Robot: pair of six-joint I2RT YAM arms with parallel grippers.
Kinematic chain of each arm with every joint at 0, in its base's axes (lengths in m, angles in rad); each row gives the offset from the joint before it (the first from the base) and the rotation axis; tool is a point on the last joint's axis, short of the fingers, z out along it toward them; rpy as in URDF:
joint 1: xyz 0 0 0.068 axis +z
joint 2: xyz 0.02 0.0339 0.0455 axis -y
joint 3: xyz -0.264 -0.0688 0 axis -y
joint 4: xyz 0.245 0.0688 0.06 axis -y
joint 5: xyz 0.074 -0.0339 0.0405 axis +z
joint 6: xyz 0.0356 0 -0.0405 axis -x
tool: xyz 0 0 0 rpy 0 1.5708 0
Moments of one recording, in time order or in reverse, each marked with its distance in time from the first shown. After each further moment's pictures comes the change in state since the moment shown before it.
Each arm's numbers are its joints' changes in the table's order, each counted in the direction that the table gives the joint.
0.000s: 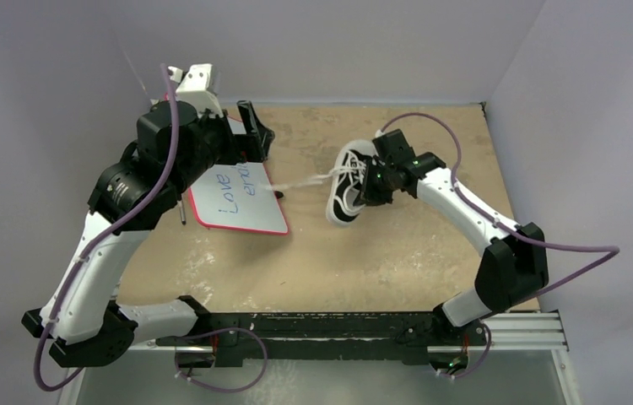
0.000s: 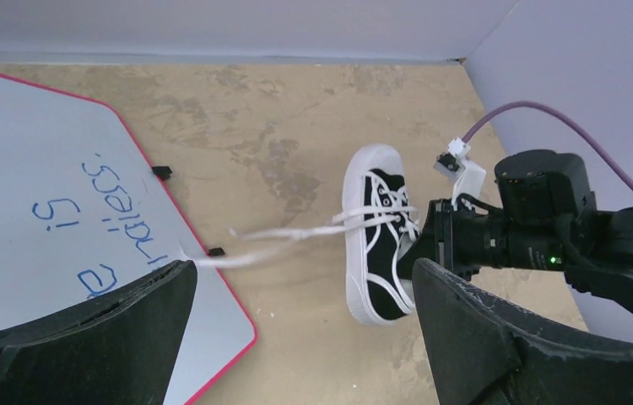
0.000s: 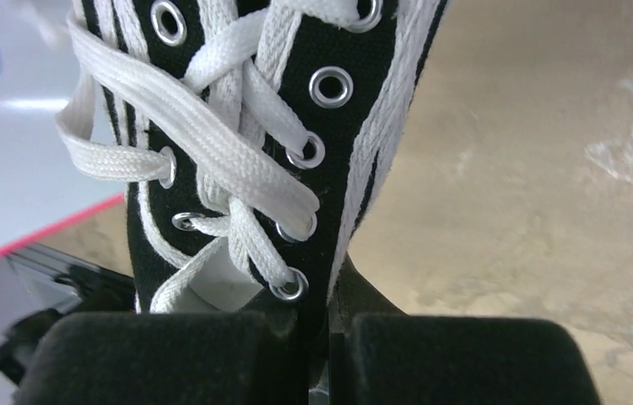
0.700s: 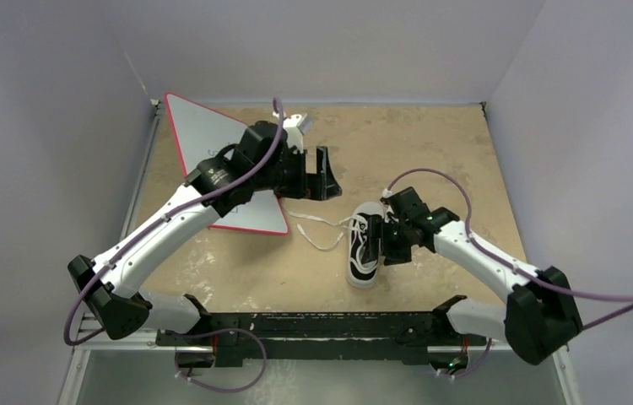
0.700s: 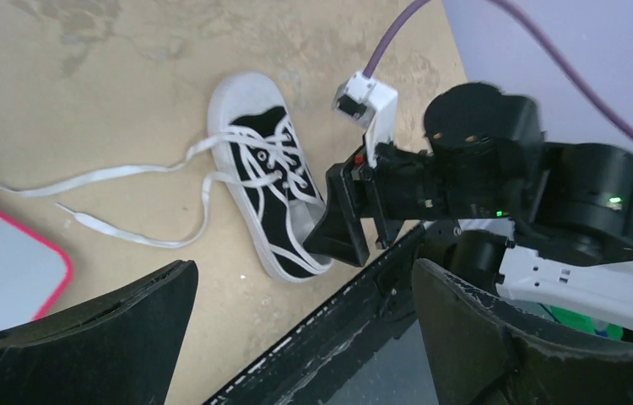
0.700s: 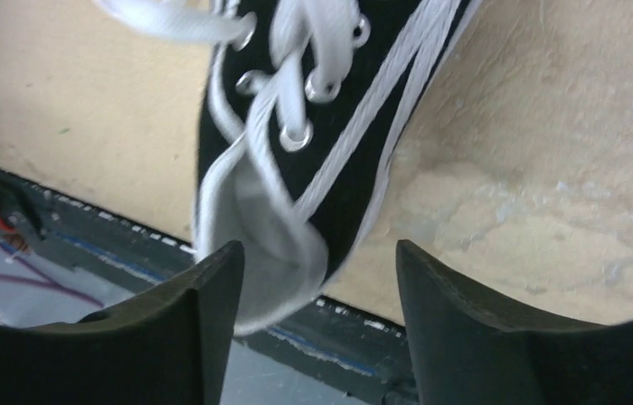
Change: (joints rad) left arm -0.093 -0.172 -0.275 0.159 -0.406 0.186; right arm 0.024 0.275 -0.587 0.091 0.103 0.109
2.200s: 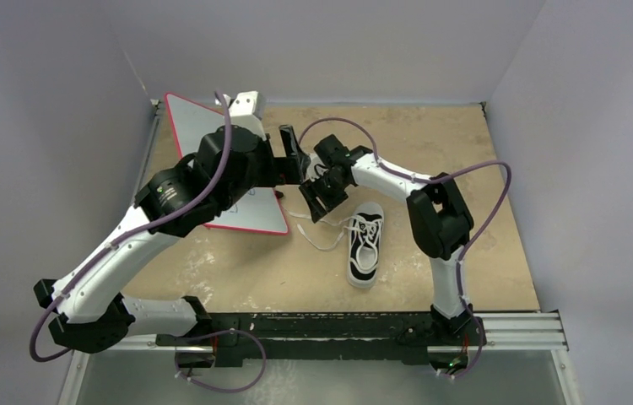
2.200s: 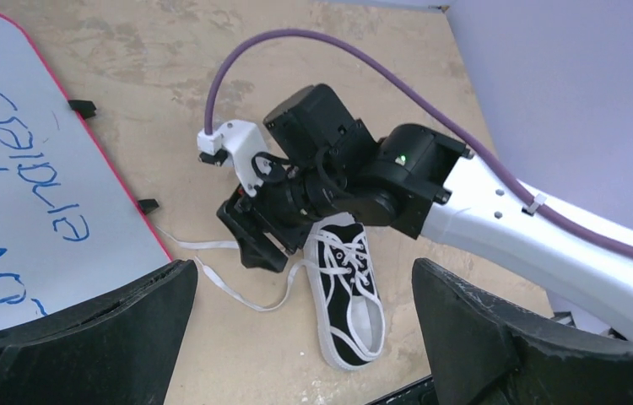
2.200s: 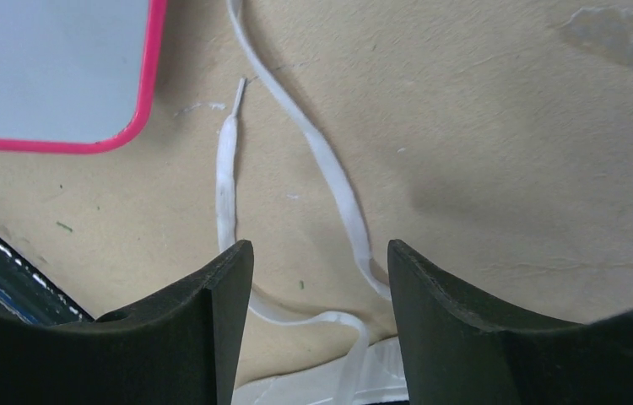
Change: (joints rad) left arm -0.169 0.114 0.140 -0.111 0.580 0.012; right arm 0.119 -0.795 0.870 -0.077 0.081 0.584
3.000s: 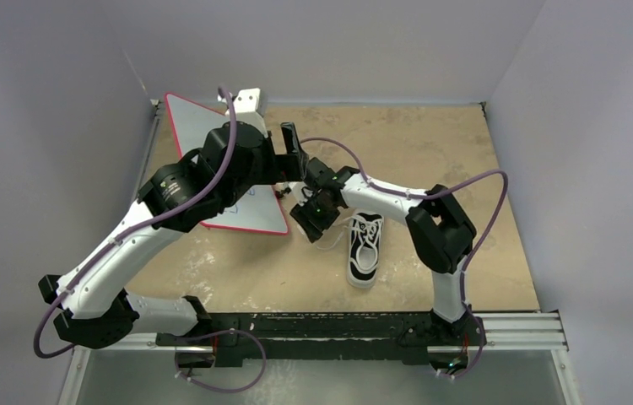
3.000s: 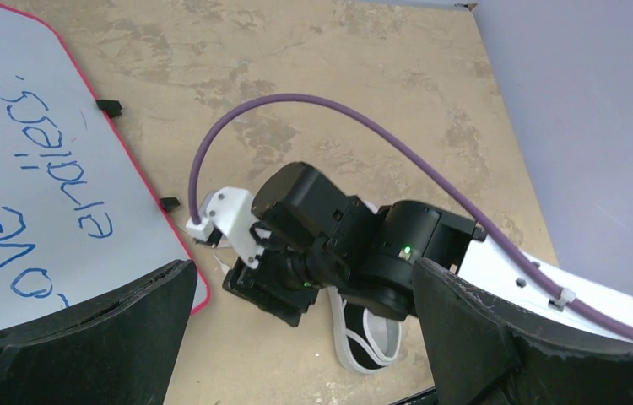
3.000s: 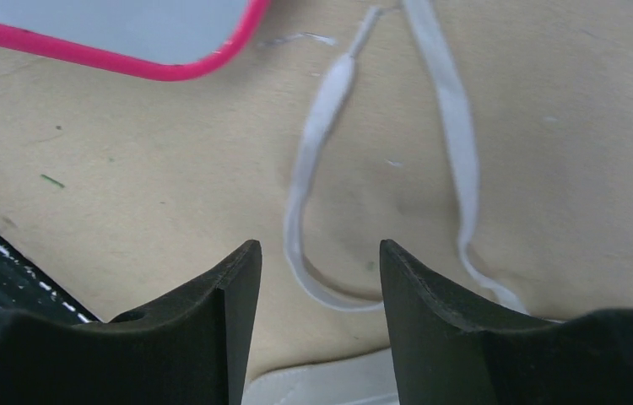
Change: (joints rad) left arm 0.000 -0.022 0.047 -0.051 0.054 0.005; right arm 0.163 0.095 -0.141 0.027 -0.115 0.047
